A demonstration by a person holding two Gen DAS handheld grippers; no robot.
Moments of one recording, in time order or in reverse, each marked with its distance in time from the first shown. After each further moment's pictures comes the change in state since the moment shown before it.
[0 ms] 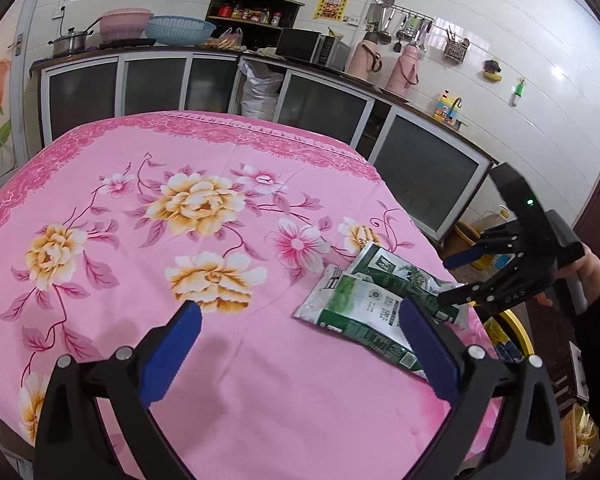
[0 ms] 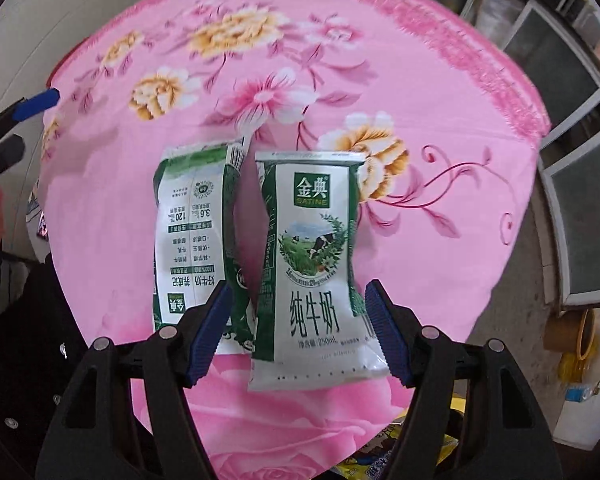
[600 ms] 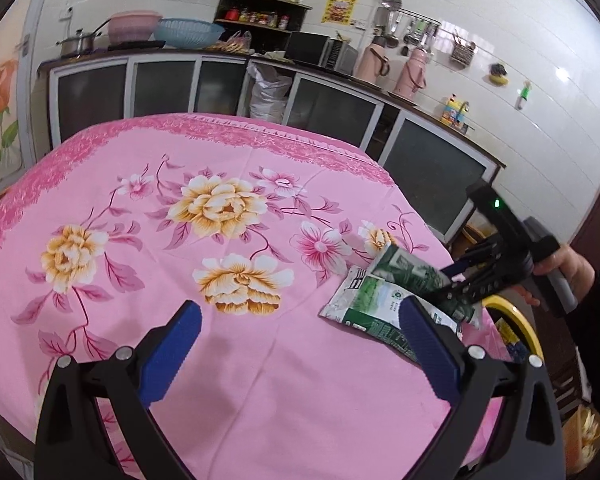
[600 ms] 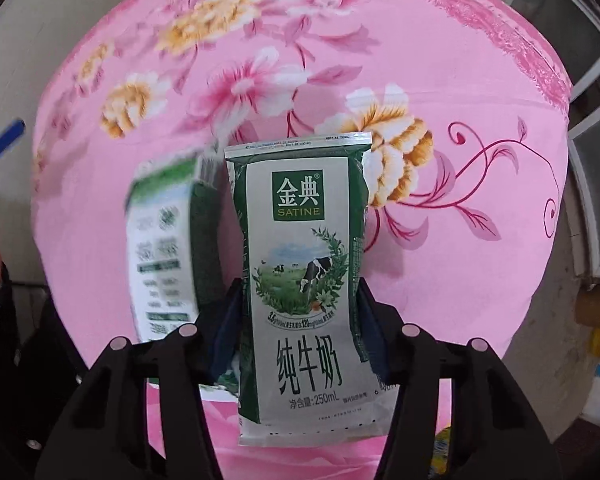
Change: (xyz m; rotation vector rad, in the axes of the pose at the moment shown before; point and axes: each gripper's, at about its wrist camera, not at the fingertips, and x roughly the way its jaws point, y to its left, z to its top) left arm -0.004 0.016 0.001 0.026 -0.012 0.023; right arm 0.028 -0.021 0.019 0.134 0.023 0.101
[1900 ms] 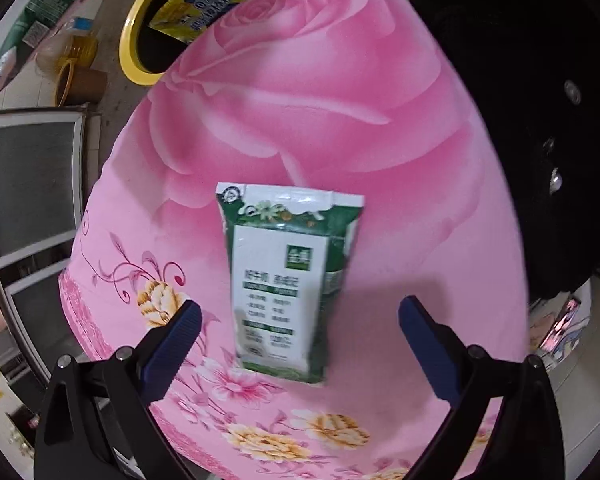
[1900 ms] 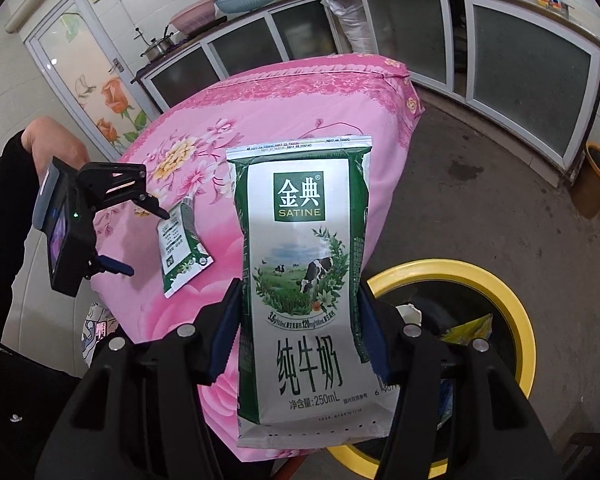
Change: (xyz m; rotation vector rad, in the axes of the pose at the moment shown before) left arm 0.101 -0.218 -0.057 2.131 0.687 -0.323; right arm -0.149 -0.086 -0.229 0.385 -0.471 0.031
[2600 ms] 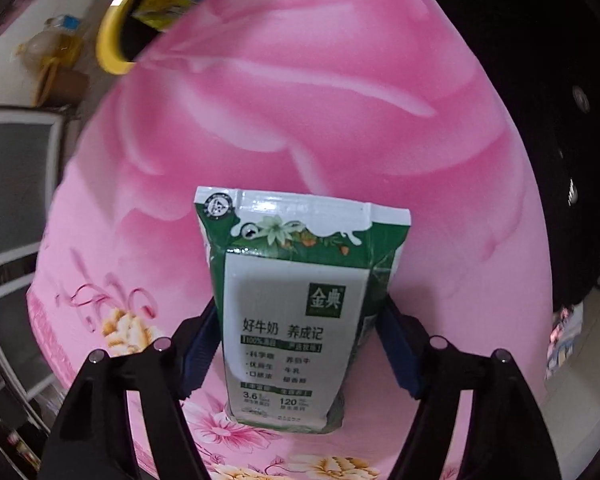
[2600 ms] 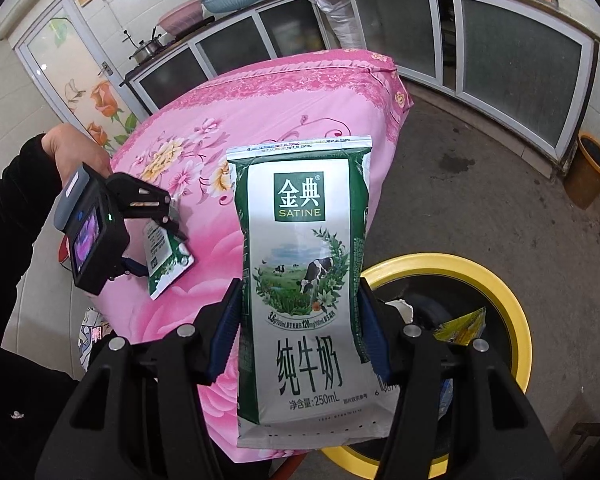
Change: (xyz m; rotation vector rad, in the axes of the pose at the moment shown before) left arm 0.028 0.005 0.003 -0.059 -0.099 -0.094; right arm 0.002 -0.005 -0.004 0.031 -0.001 -0.013
